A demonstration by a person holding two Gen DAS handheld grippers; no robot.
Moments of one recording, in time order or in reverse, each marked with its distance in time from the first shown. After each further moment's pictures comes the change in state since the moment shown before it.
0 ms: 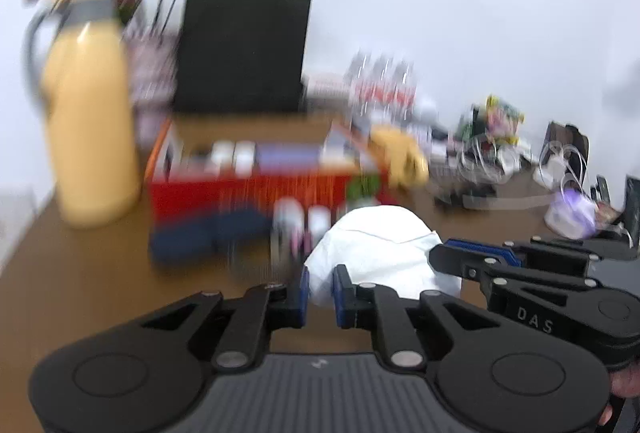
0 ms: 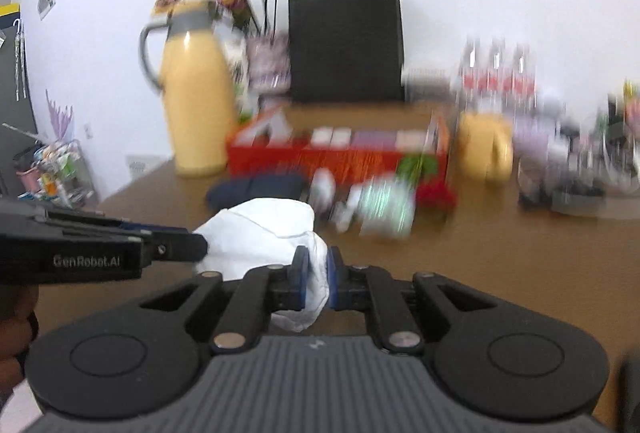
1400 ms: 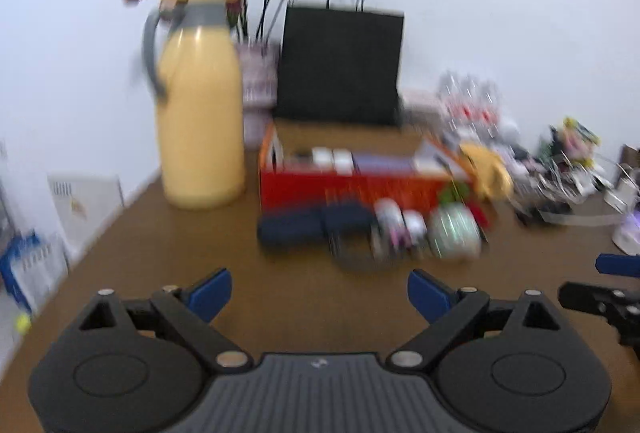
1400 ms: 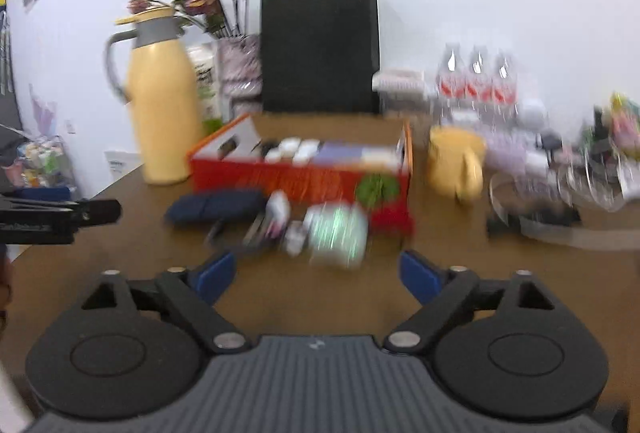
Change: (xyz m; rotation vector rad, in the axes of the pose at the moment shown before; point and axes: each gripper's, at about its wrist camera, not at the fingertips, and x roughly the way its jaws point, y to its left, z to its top) left arm -0.060 0.019 -0.057 -0.112 -0.001 0.241; right arm -0.044 -0.021 -0.028 0.025 0.100 0.024
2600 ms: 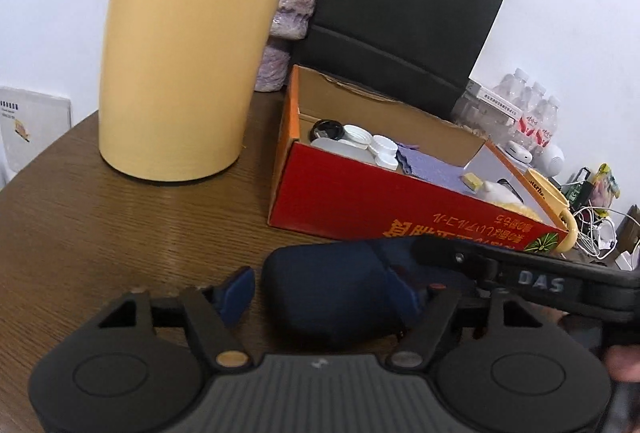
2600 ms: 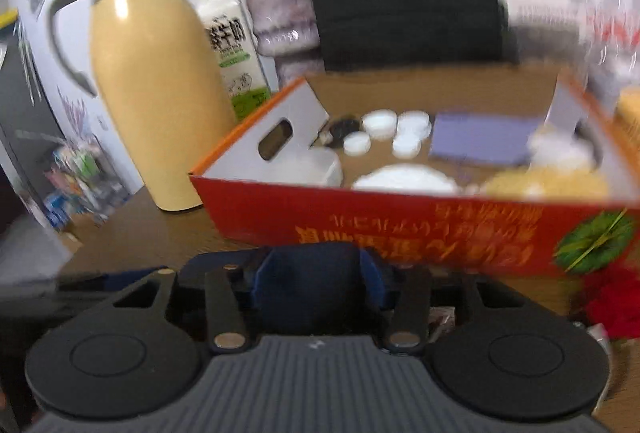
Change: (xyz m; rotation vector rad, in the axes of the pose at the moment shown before) left arm 0.209 0.083 0.065 -0.211 0.104 -0.130; right arm 0.275 0.034 0.087 0.076 0.093 0.177
